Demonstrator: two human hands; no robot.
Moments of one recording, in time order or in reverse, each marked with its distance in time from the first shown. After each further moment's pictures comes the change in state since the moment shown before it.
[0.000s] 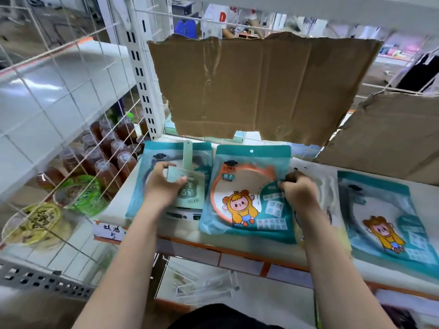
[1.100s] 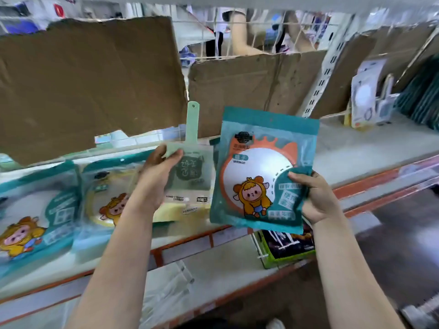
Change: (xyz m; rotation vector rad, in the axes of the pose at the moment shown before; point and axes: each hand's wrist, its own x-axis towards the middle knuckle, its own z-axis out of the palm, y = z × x) left_hand -0.084 0.113 0.128 -0.697 -0.600 0.001; right_hand -0.077 0.109 -0.173 1.069 0.091 0.130
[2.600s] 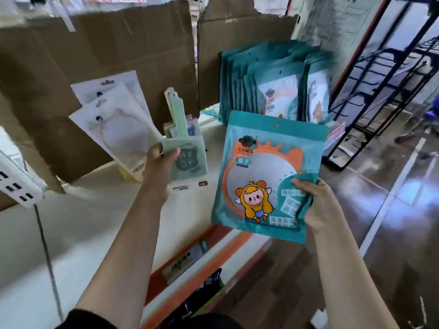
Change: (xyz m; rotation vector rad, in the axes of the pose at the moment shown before) left_hand 0.081 -0.224 0.735 0.174 -0.388 0.011; right_hand 0.125 -0.345 -0.583 0.081 0.484 -0.241
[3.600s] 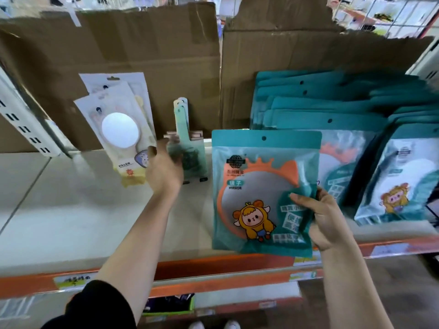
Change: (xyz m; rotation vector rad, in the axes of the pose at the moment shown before) left_hand 0.087 -0.029 0.125 0.994 0.963 -0.030; right_hand 0.273 -0.072 -0.011 -0.156 -0.687 0.266
